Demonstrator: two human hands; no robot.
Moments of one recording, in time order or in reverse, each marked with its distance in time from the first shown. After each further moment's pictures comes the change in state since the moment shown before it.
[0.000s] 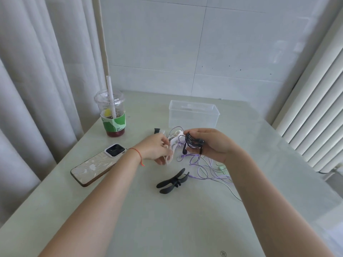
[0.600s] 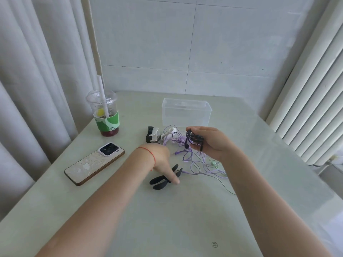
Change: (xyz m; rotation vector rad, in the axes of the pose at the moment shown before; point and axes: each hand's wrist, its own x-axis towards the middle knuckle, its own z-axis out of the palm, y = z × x) left_hand -0.026 0.046 0.031 0.952 -0.289 -0.155; right_hand -0.008 0.009 -0.018 0.073 0.167 -0.051
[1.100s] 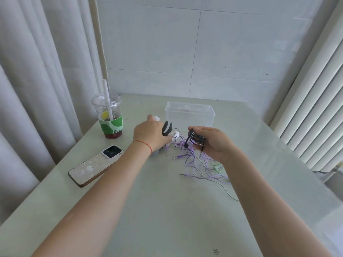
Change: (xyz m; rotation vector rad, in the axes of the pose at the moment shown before) left_hand 0.038 -0.037 -0.018 -0.141 0.785 -0.112; right_hand 0.006 -0.006 0.002 -0.024 0.012 -0.045
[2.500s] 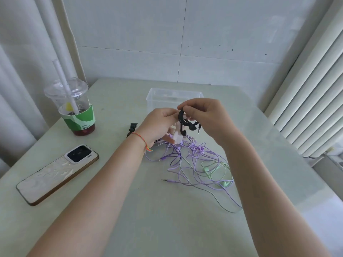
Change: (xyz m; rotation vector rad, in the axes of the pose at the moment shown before) left_hand 0.039 0.056 0.023 -1.281 -0.321 -0.054; right_hand 0.028 -0.037 -0.019 -0.564 0.094 -0.395
